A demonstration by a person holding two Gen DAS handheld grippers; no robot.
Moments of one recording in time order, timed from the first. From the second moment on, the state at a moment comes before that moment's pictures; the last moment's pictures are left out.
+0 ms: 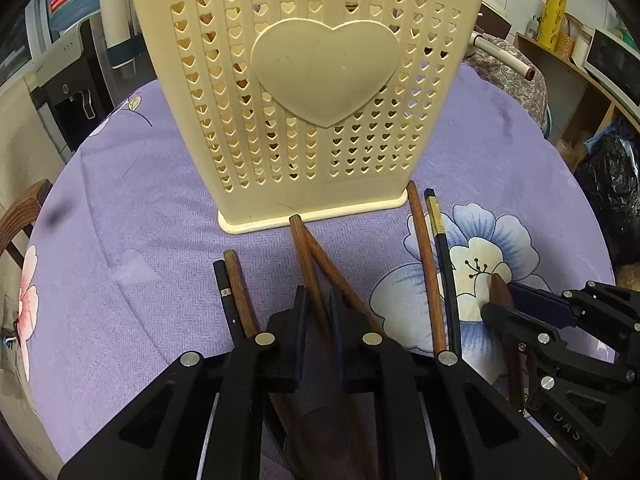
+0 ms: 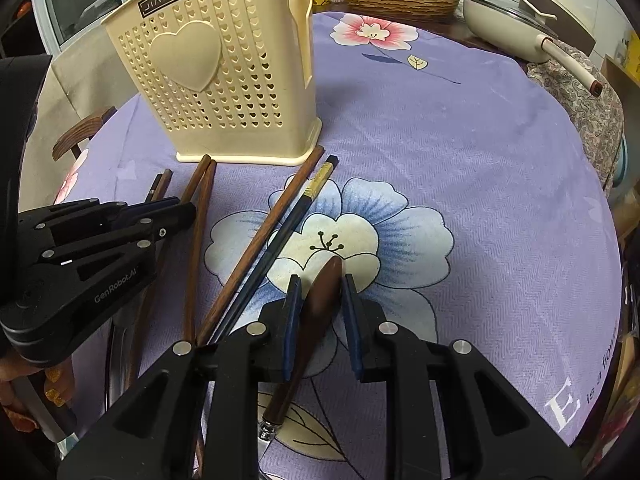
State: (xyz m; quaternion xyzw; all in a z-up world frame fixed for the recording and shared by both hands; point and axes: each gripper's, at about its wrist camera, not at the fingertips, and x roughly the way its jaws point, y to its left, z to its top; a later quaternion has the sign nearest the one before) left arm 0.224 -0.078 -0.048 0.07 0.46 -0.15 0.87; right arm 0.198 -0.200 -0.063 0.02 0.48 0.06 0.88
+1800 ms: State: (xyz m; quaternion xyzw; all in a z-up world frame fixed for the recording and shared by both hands) left arm 0.160 -0.057 0.078 -0.01 0.29 -0.20 0.94; right arm 0.138 -0.252 0.052 0.12 0.30 0.14 0.93
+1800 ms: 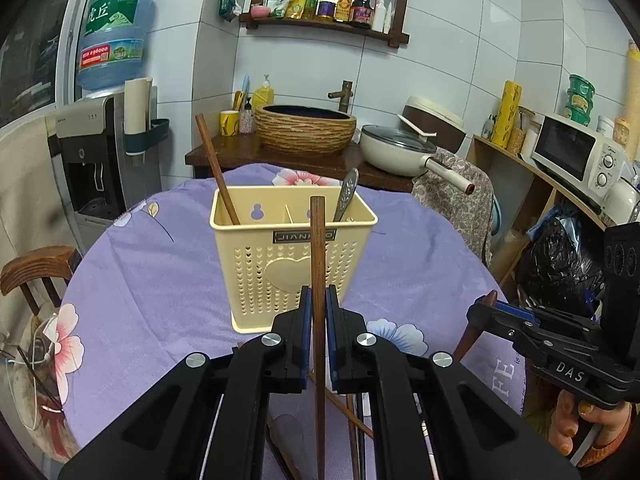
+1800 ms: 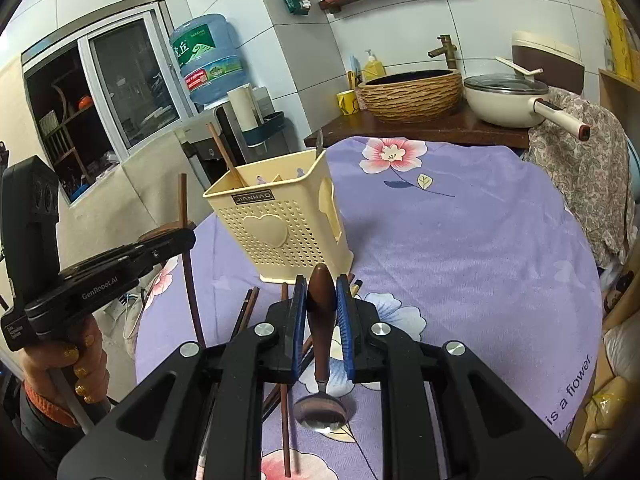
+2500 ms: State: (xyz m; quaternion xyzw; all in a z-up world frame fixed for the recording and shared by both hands) left arm 0.164 -0.035 0.112 -0.03 0.26 -0.19 0.95; right arm 0.152 -0.227 0.097 0.07 0.28 0.16 0.94
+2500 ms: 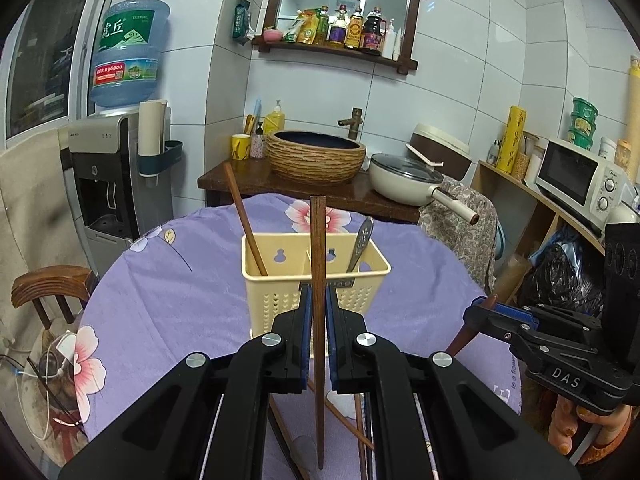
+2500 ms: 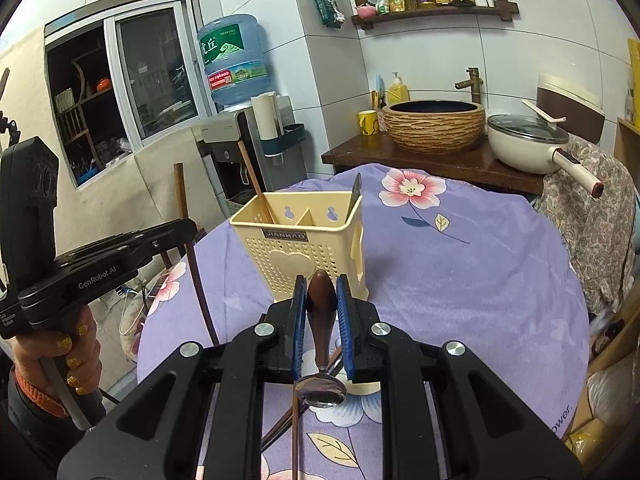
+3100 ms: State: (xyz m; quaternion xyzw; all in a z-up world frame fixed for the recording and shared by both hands) left arm 0.198 -0.026 0.240 -0.06 0.13 -0.15 0.98; right arm 0.206 -0.218 0.213 0.08 0.20 0.17 0.96
